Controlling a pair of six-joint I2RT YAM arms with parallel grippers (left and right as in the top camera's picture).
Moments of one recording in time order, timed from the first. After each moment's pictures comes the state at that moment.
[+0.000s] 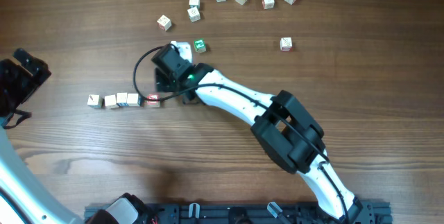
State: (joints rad) left arm 0.69 1.36 1.70 -1.34 0.26 -0.18; right arm 0.87 2.32 1.77 -0.46 0.12 0.71
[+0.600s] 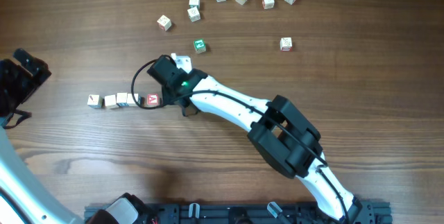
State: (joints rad) left arm 0.69 1.36 1.70 -1.34 0.26 -0.18; right arm 0.93 2.31 1.77 -0.58 0.09 0.78
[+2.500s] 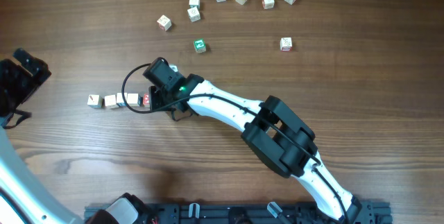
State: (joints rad) left arm 0.69 1.36 1.70 -1.34 0.26 -0.18; right arm 0.94 2.35 1.76 -0.42 -0.18 0.83
